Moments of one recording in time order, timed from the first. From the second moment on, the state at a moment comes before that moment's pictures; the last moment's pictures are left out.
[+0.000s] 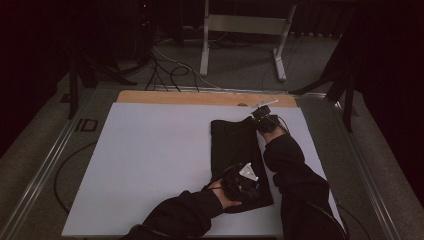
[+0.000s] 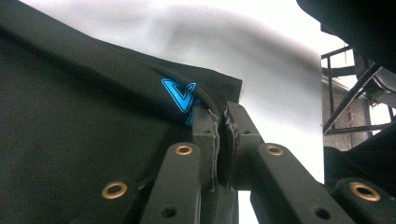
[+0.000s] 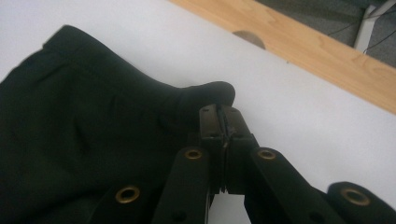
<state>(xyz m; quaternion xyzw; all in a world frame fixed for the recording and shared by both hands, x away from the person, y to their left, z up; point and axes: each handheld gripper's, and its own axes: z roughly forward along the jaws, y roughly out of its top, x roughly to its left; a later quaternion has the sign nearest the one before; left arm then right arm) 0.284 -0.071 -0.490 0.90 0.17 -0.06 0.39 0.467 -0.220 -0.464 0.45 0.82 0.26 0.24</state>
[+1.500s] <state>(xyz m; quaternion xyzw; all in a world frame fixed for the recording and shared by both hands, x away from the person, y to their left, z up) 0.287 0.049 -0.464 0.86 0.21 -0.04 0.46 0.405 -0.232 -0.448 0.42 0.82 0.36 0.17</state>
